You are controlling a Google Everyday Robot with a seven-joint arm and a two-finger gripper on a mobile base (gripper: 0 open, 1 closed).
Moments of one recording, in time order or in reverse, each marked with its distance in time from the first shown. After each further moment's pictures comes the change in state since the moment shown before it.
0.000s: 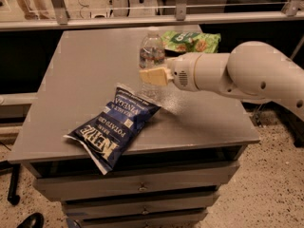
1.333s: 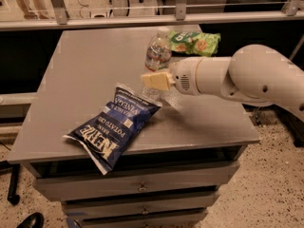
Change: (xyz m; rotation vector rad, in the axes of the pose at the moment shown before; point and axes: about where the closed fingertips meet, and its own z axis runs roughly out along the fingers) arm 0.008 0.004 -0.005 0.002 0.016 0.020
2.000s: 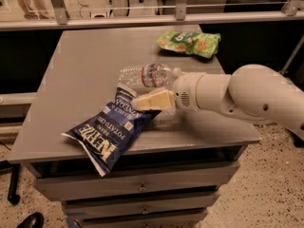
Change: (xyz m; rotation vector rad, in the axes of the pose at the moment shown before) arm 0.037 0.011 -0.003 -0.011 0.014 -0.024
